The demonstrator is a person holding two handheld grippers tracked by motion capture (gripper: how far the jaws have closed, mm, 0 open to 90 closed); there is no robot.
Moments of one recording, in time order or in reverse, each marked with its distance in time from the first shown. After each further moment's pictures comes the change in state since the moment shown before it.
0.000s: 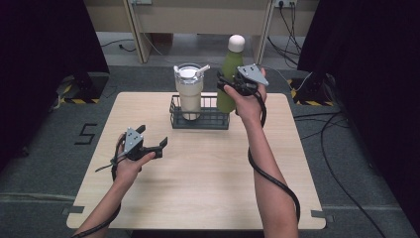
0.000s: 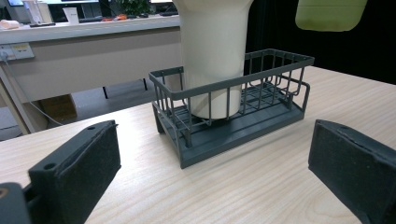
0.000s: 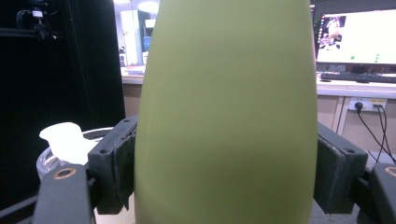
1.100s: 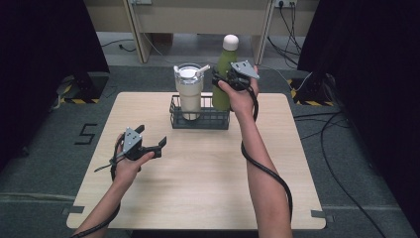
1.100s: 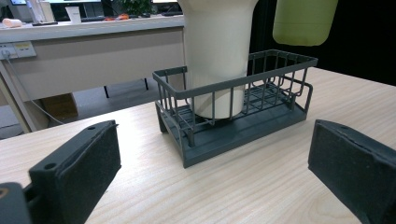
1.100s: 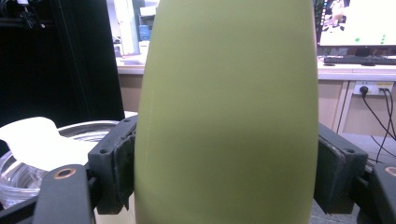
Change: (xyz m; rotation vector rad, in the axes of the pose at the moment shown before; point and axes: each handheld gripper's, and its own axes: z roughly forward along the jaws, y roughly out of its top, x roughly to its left) left arm 0.003 -0.001 -0.001 0.001 0.005 -0.008; right arm 0.002 -0.012 0.035 0.055 -0.013 0.028
